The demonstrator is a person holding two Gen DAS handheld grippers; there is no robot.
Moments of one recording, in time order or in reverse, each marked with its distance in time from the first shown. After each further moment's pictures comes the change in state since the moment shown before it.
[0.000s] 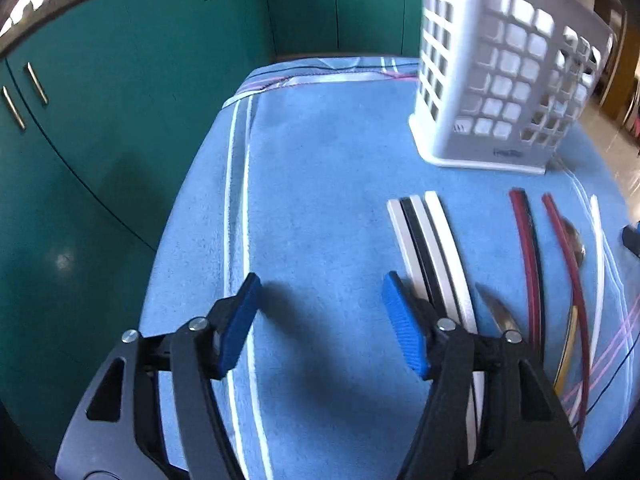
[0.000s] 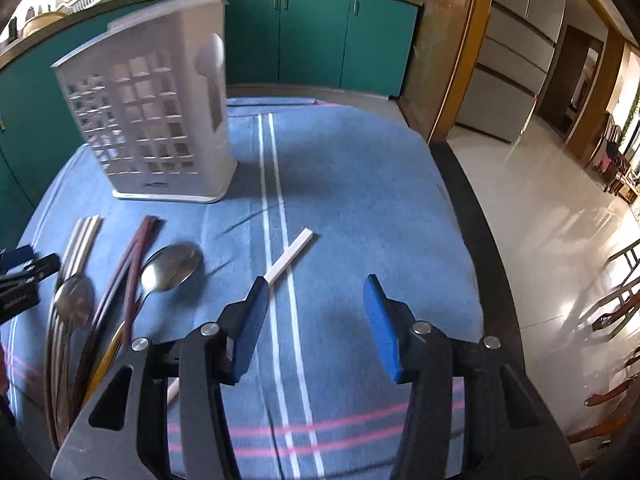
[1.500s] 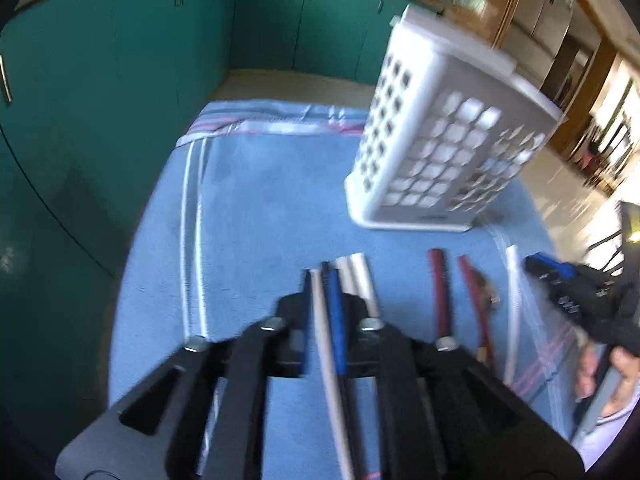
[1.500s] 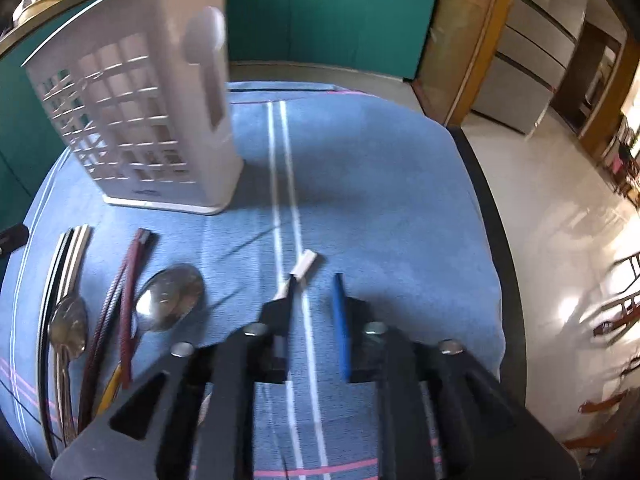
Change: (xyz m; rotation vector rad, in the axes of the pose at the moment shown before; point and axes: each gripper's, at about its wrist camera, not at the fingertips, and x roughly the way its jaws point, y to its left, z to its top) left arm -0.016 0.002 0.040 -0.017 -0.031 -0.208; right arm 0.026 0.008 0.033 -0.030 0.083 0.023
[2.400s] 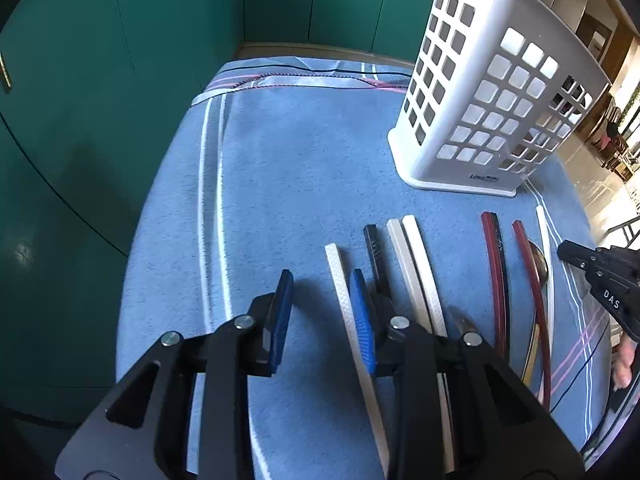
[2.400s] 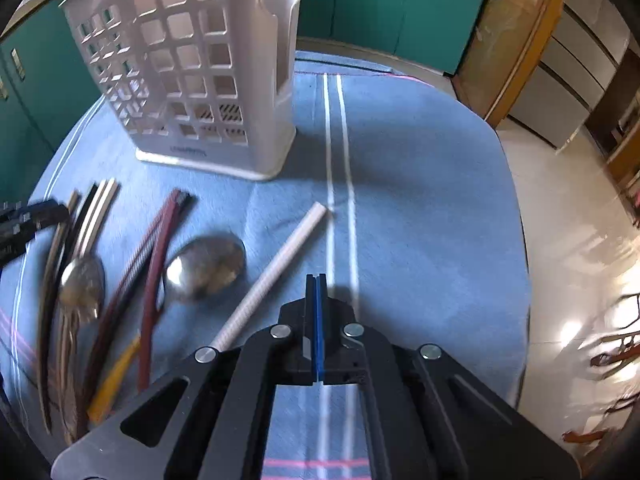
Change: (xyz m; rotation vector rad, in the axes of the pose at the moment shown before) left arm 0.018 0.022 -0.014 0.003 0.081 0.045; right arm 0.004 0.019 -0.012 -0.160 0.082 0.085
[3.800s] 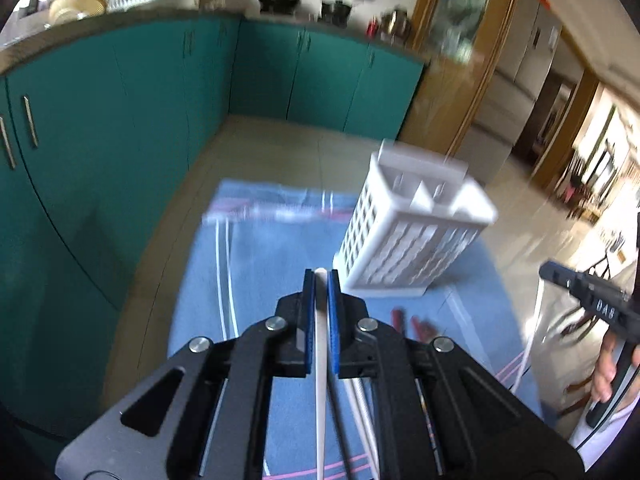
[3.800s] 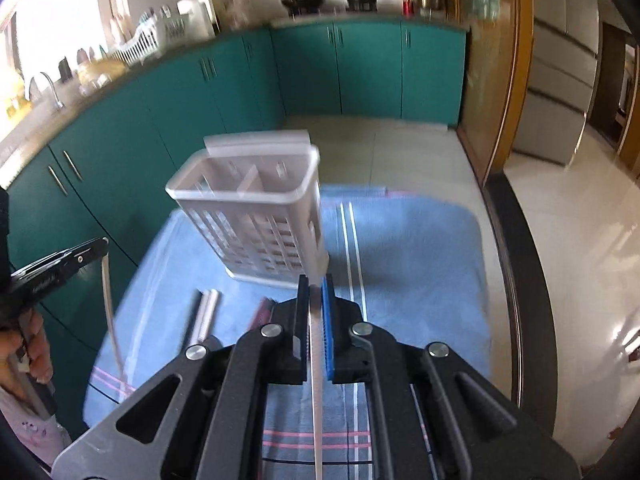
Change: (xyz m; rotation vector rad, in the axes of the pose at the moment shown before) left arm -0.144 -0.006 0.033 -0.051 -0.301 -0.128; right arm -0.150 -0.018 0.035 0.140 -0.301 0.147
